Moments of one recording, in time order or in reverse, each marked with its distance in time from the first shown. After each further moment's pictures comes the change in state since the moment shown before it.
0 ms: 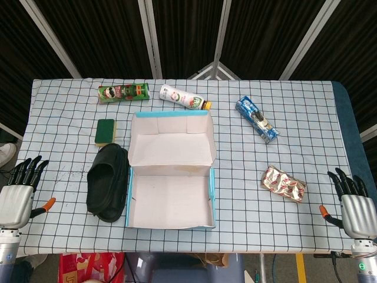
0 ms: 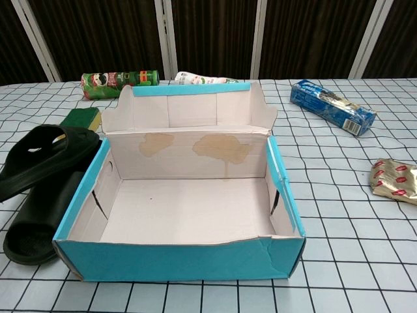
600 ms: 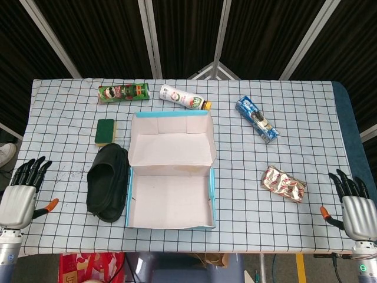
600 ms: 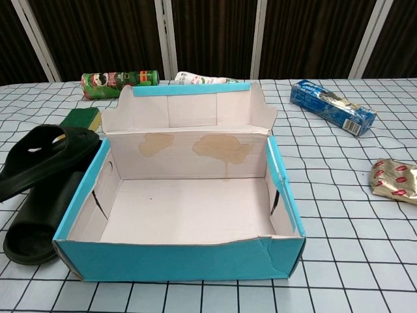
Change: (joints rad) left arm -0.008 0.002 0.007 -0.010 0.009 -0.020 -0.024; right arm -0.008 0.009 -0.004 -0.010 0.009 0.003 0.002
